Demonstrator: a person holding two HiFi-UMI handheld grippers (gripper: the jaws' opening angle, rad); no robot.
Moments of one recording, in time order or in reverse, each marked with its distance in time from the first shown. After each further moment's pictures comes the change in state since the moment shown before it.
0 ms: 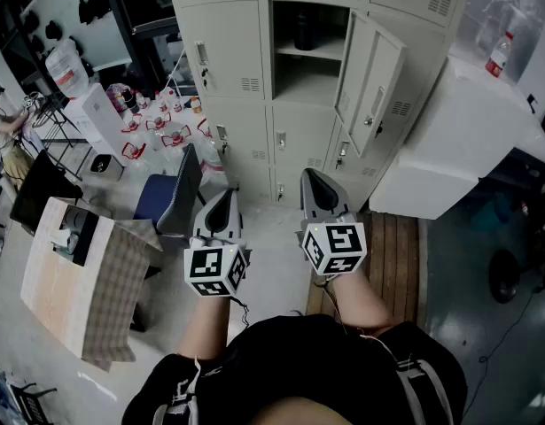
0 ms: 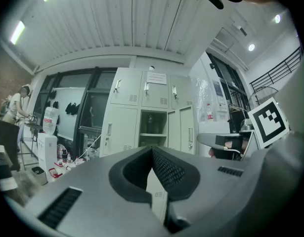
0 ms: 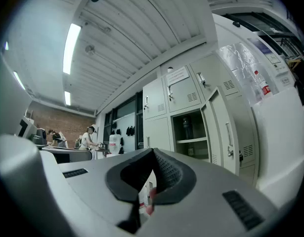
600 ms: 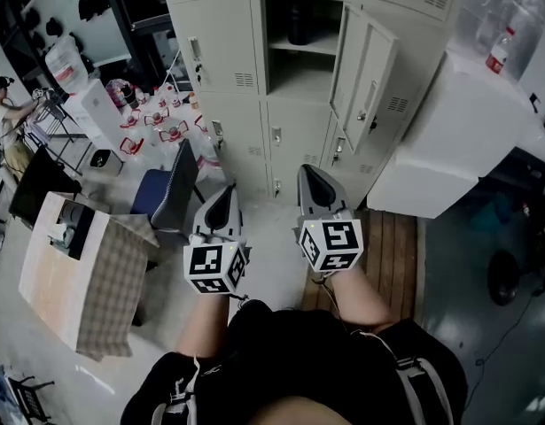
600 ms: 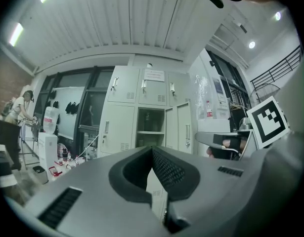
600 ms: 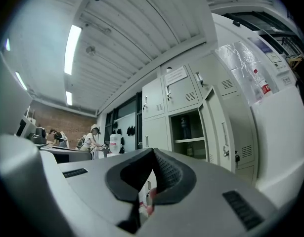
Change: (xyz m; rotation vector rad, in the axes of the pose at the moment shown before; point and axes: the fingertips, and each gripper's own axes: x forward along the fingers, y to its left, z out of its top) left arm 0.013 -0.023 -0.010 0.007 0.017 0.009; right arm -0.001 -0.022 -0.005 -0.010 -0.001 0.013
